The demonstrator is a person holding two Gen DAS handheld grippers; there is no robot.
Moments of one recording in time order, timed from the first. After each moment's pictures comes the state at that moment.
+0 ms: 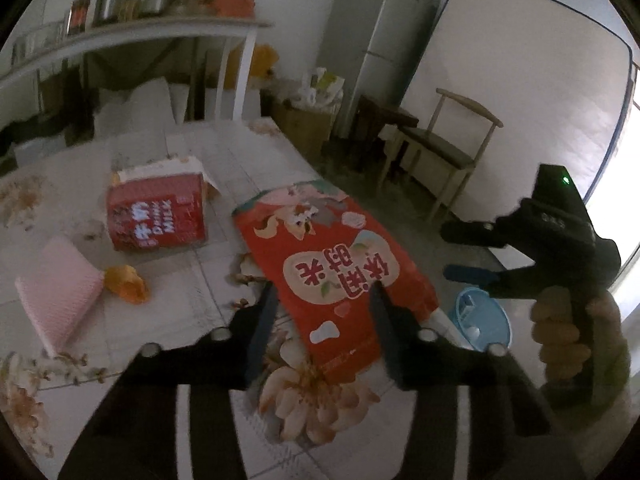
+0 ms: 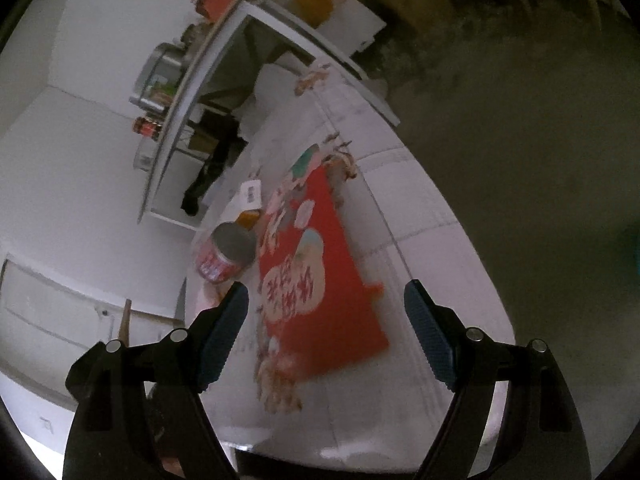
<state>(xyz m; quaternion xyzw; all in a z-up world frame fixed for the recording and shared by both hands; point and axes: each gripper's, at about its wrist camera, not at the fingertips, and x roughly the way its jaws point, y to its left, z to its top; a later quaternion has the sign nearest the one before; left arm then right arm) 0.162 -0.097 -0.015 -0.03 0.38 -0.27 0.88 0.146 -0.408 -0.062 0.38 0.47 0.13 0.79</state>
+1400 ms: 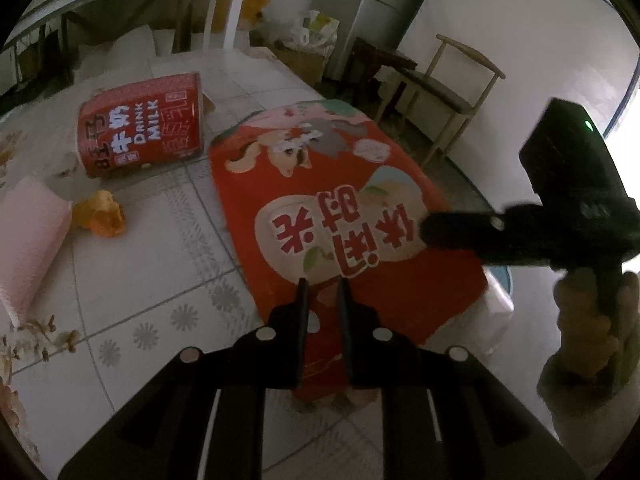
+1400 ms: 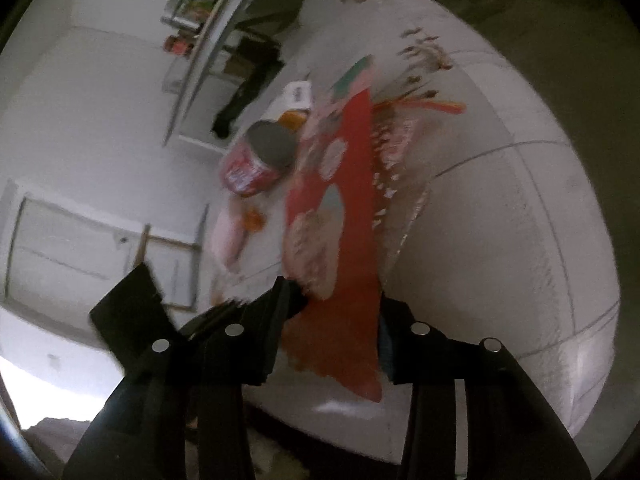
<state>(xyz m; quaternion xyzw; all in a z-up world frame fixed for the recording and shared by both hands) 0.157 -0.090 -0.062 0.00 0.47 -0.29 0.84 0.137 -0.349 -0.075 0.34 0.52 0.23 0.75</state>
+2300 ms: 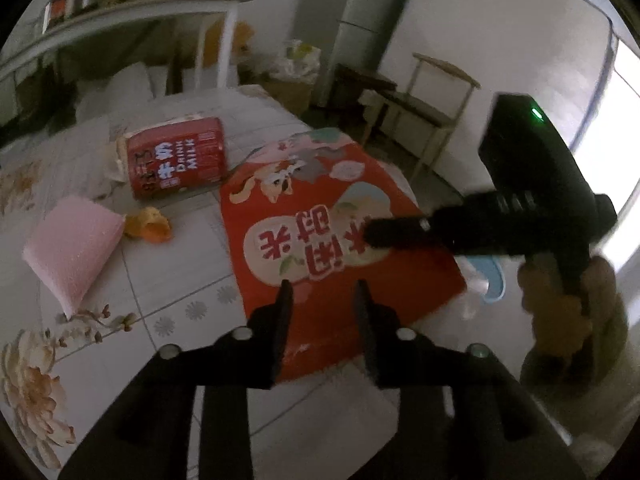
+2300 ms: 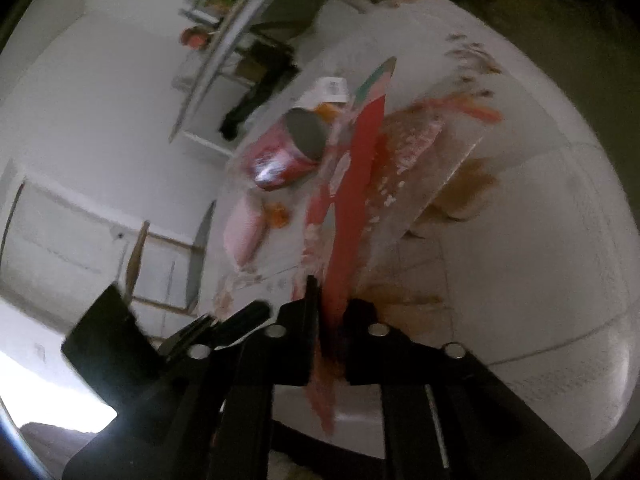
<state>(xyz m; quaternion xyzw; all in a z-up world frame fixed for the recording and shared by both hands) 0.118 -0.057 -0.035 0.02 0.41 -0.31 0.86 0.122 -0.312 -0.064 0.32 0.51 0.23 0.76</state>
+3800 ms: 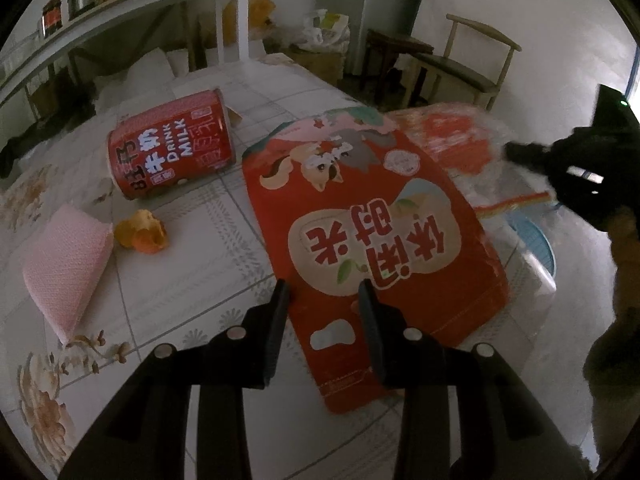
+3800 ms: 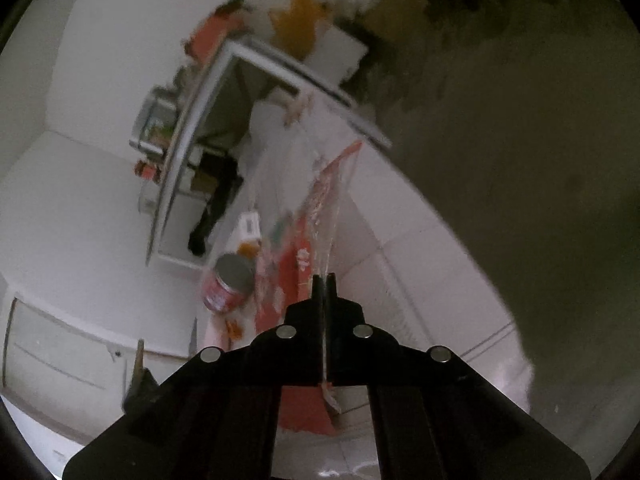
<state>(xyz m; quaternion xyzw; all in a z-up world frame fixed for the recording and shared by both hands) 0.157 -0.087 -0.062 0.07 0.46 -0.24 0.85 0.104 -0.426 -0.056 0.44 0.40 0.09 0.80</state>
